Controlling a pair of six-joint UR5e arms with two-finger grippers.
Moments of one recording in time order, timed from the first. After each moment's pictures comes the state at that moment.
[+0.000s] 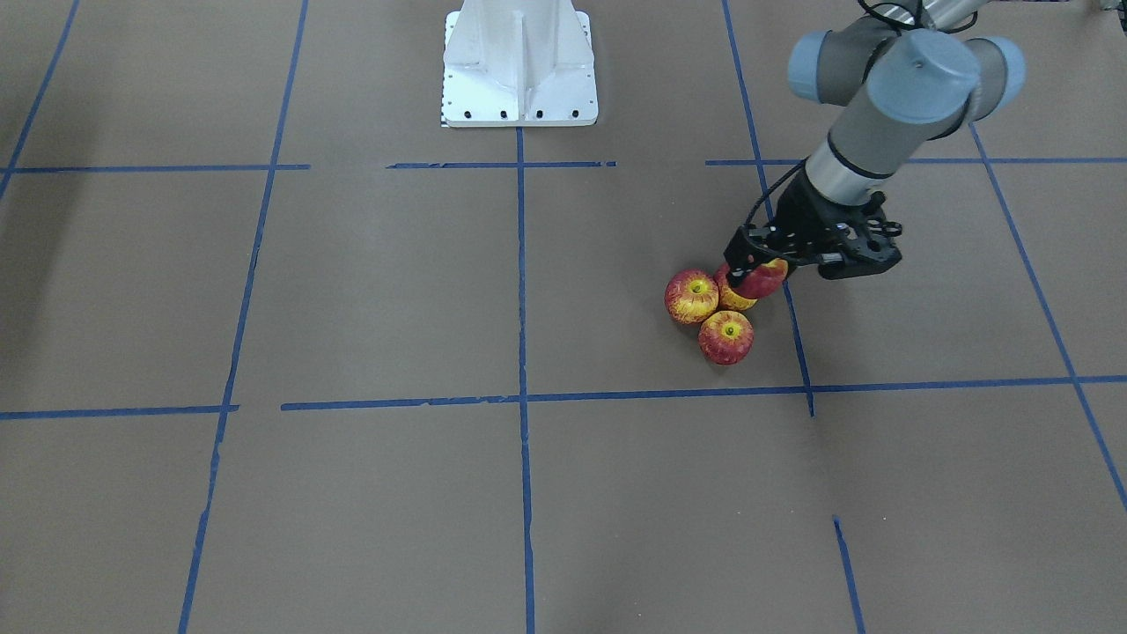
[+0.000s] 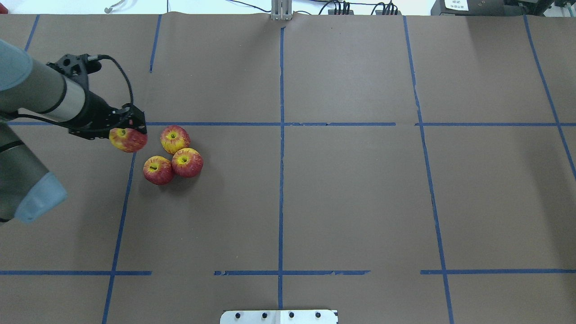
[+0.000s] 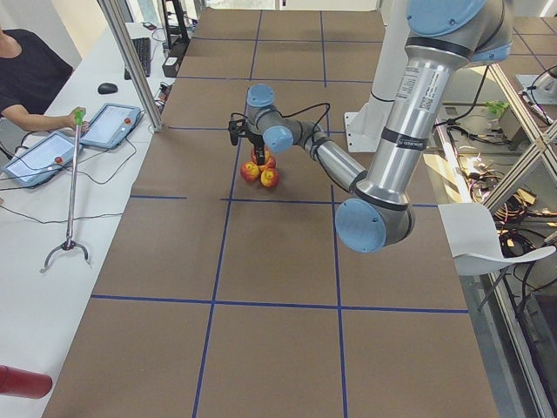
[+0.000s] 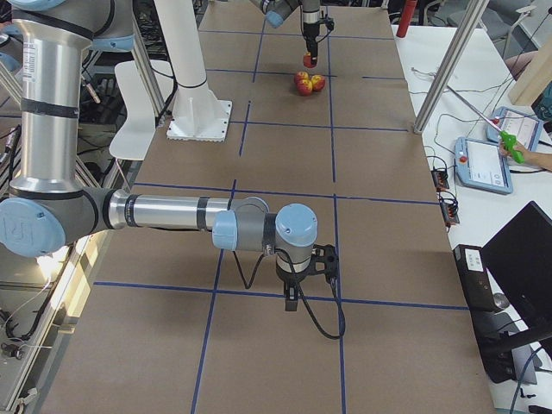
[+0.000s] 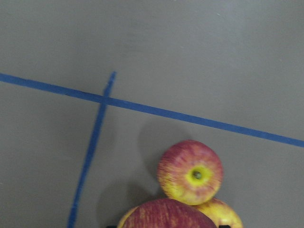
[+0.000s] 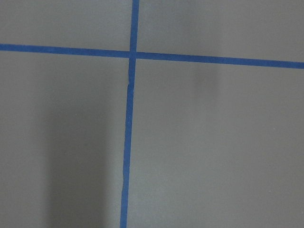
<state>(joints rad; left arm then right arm) -0.79 -1.92 -1.81 -1.86 -2.10 -1.30 1.59 -1.71 1.71 -1.59 2.29 -0.06</state>
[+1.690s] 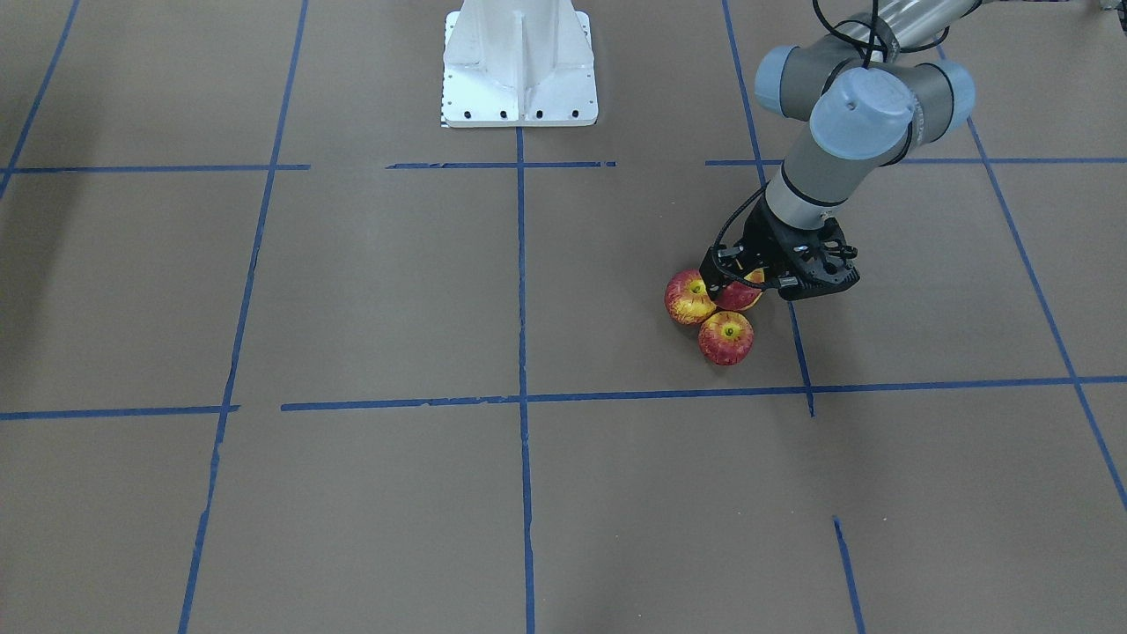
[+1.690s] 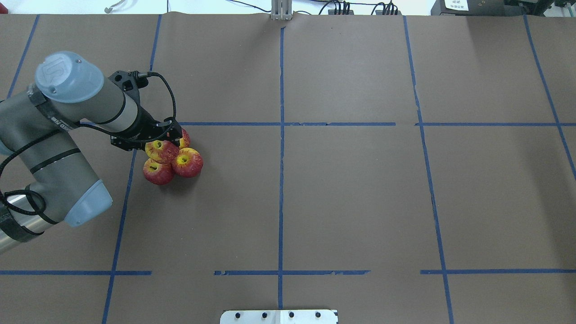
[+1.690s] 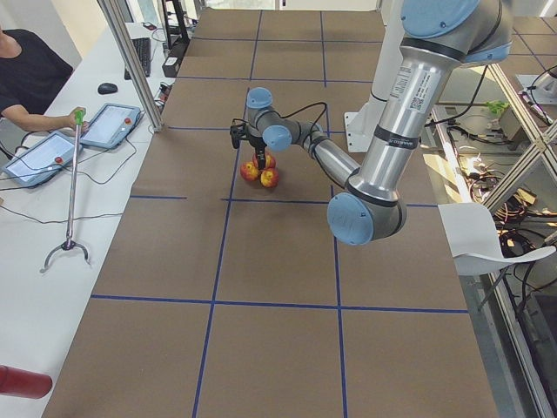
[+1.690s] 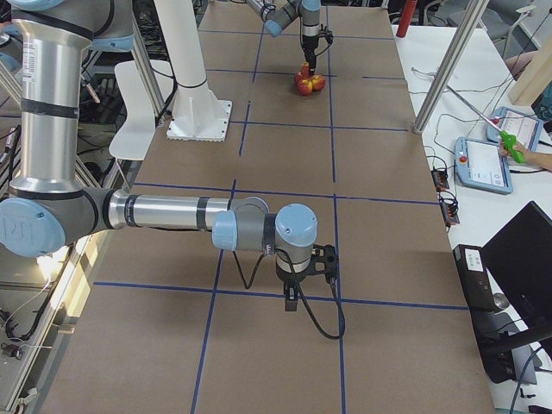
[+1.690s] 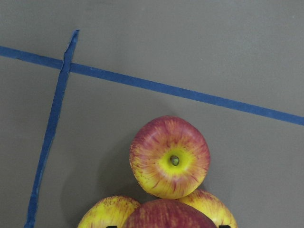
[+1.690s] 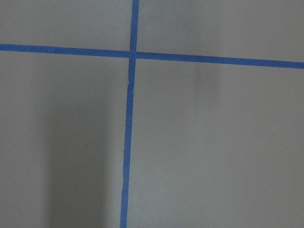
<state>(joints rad) -0.76 -1.95 -1.75 -1.80 -2.06 -1.27 1.59 -1.71 1.71 -1.59 2.29 -0.06</state>
